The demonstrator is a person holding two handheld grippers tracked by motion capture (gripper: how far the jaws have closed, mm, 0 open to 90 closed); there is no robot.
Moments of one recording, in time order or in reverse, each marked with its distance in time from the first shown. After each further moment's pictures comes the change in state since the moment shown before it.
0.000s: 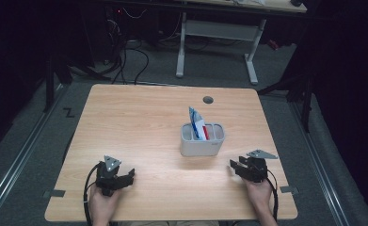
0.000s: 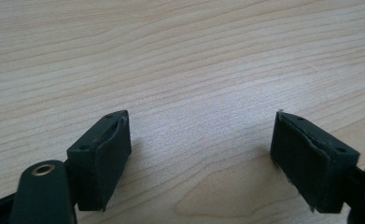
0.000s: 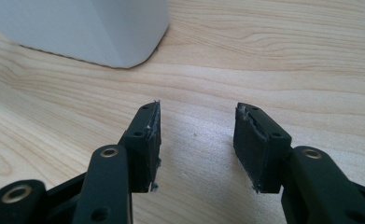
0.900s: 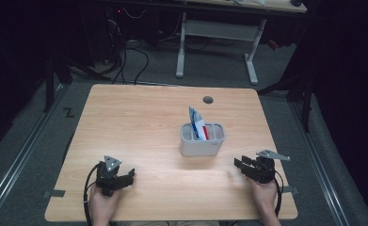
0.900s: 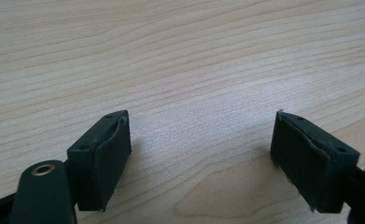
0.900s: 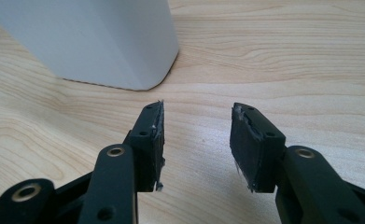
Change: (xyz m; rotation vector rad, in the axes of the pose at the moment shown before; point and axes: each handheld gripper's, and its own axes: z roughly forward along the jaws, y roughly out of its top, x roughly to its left) left arm 0.000 0.000 0.000 0.001 0.001 0.002; right arm -0.010 0.002 -0.022 -0.065 0.094 0.104
